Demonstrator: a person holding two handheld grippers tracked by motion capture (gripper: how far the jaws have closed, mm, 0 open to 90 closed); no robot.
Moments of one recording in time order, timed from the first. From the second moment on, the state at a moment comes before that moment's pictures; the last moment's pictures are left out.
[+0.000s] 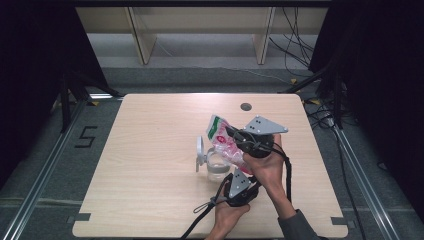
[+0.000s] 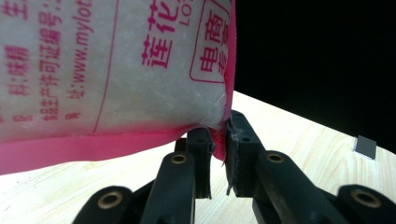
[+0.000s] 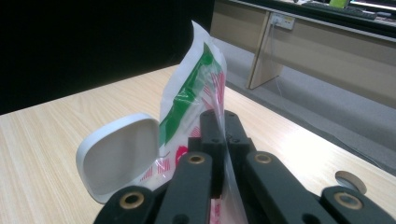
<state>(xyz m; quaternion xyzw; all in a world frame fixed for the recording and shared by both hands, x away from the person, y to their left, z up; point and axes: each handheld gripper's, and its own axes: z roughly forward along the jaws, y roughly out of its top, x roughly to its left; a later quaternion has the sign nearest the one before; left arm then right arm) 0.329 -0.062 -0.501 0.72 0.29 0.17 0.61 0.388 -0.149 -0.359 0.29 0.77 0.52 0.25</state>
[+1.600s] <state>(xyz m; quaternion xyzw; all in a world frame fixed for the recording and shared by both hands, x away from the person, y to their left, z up) 0.330 -0.062 -0.500 0.71 0.29 0.17 0.62 0.388 -0.142 -0.362 0.29 0.77 0.51 0.25</state>
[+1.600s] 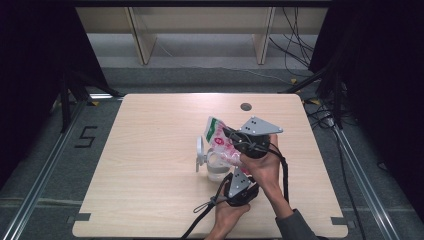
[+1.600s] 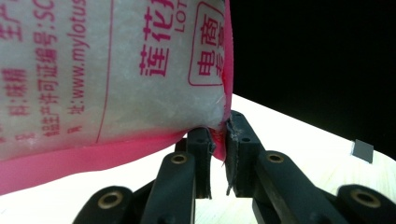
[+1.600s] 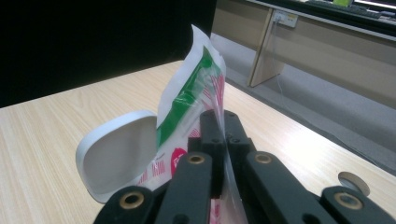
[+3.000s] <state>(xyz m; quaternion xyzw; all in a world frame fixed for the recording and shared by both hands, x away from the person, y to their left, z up) 0.333 -0.062 -0.497 0.70 0.29 0.16 0.63 0.390 -0.136 -0.361 0.28 0.77 0.51 0.25</state>
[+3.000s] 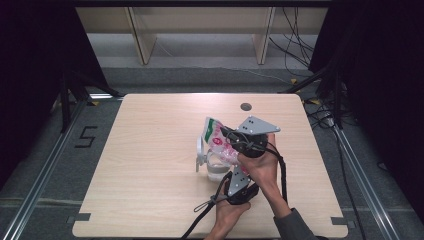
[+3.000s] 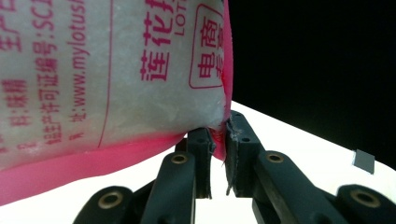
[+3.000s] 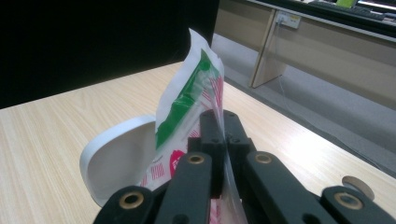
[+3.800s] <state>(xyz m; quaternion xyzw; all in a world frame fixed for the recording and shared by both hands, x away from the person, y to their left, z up) 0.335 -0.061 -0.497 0.70 0.29 0.17 0.63 0.390 -0.135 -0.360 0.27 0.77 0.51 0.26</state>
